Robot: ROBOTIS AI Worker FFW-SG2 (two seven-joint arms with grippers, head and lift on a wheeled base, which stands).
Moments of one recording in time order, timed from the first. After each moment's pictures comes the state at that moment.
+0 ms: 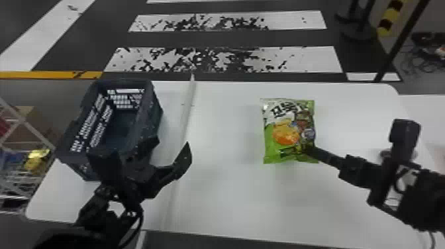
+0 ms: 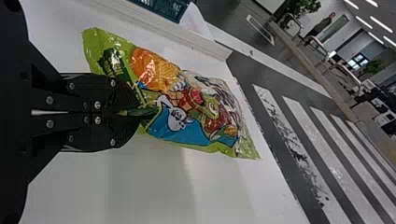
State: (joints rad) left arm 0.47 0.18 0.07 -1.96 0.26 0.19 -0.31; right arm 0.18 -0.13 -0.16 -1.90 -0.62 0.96 0.27
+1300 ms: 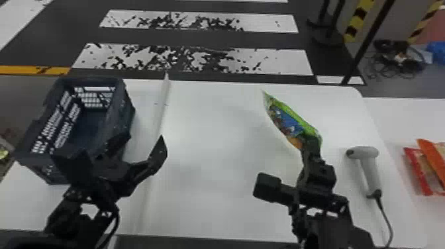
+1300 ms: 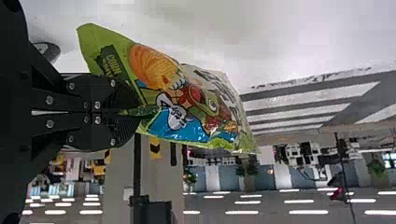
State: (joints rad) left arm 0.46 0.17 0.03 -1.95 0.26 0.12 -0.23; right arm 0.11 -0.42 0.80 -1.85 1.08 1.06 -0.03
